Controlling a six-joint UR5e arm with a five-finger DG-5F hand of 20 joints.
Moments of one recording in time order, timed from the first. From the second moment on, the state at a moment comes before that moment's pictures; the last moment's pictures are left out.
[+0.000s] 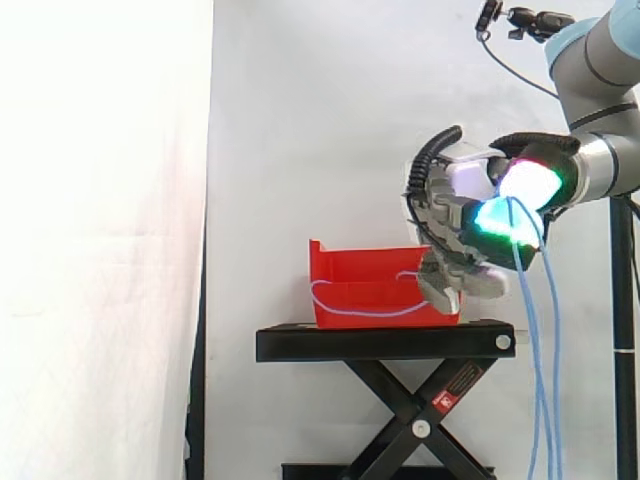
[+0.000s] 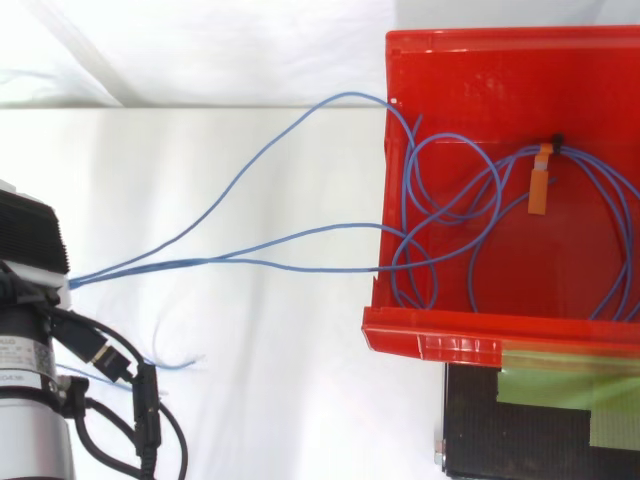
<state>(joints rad) 0.00 -2.21 -0.98 -3.35 -2.00 -0.53</state>
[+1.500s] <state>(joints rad) 0.00 -2.21 -0.98 -3.36 -2.00 -0.54</state>
